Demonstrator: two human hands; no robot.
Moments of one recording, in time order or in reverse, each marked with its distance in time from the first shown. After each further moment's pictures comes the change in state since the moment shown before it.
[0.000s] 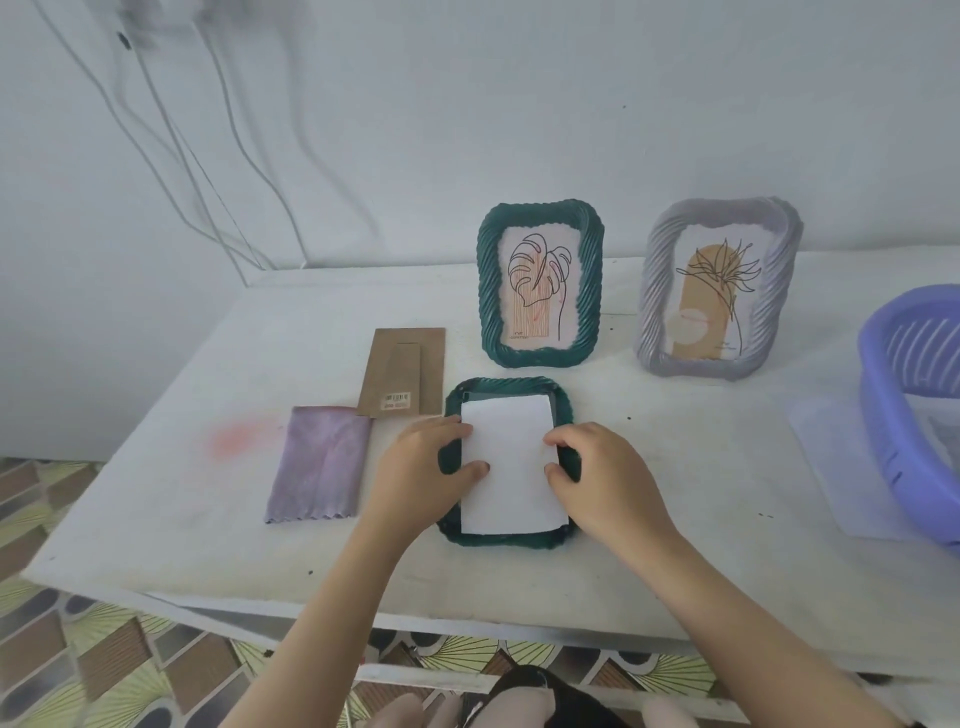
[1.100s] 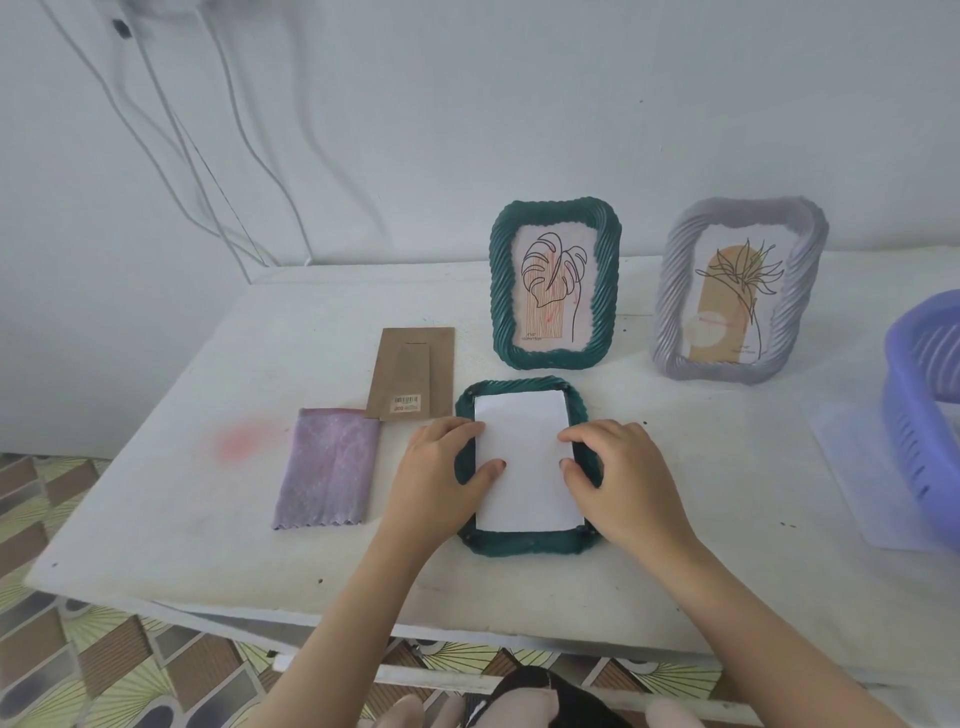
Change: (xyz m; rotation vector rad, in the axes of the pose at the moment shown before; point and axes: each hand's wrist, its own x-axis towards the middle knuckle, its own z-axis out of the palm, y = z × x) left_hand 0.002 -0.009 0.012 -0.005 0.099 0.105; right_hand 0.004 0.007 0.004 -0.017 0.112 -0.082
